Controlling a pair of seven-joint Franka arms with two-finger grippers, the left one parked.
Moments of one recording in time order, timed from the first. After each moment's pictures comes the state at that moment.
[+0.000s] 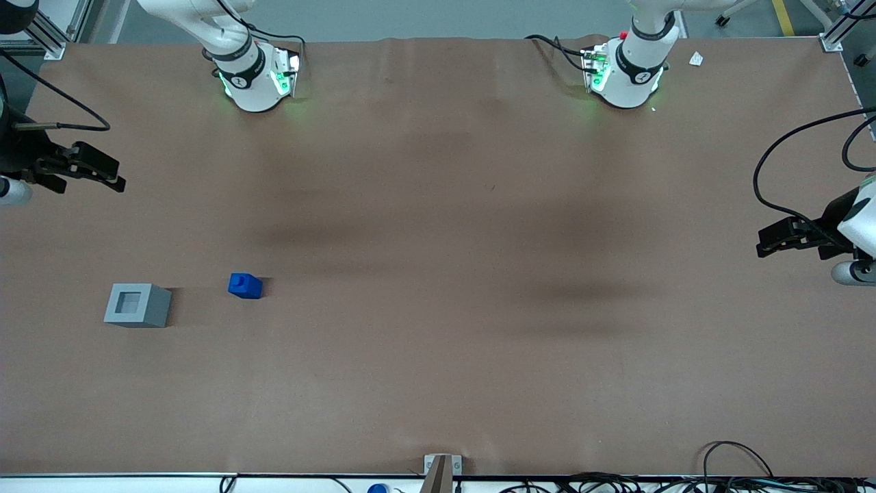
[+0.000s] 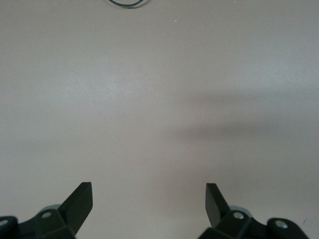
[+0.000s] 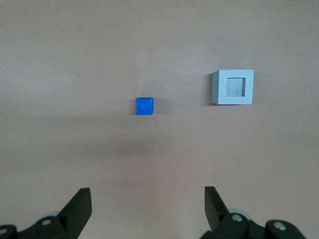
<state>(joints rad) 0.09 0.01 -0.09 -1.54 0.03 1.53 0.00</state>
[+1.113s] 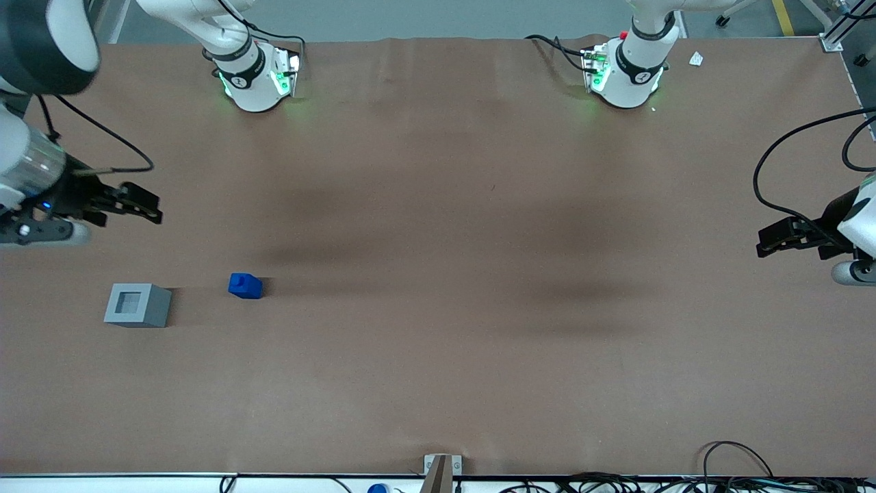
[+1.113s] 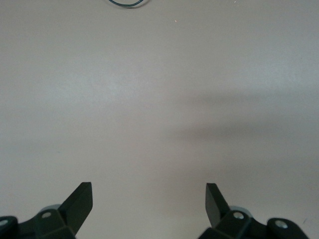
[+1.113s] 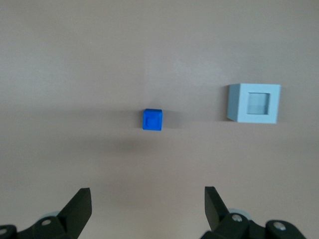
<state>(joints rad) 0.14 0.08 -0.08 -1.68 0.03 1.75 0.01</state>
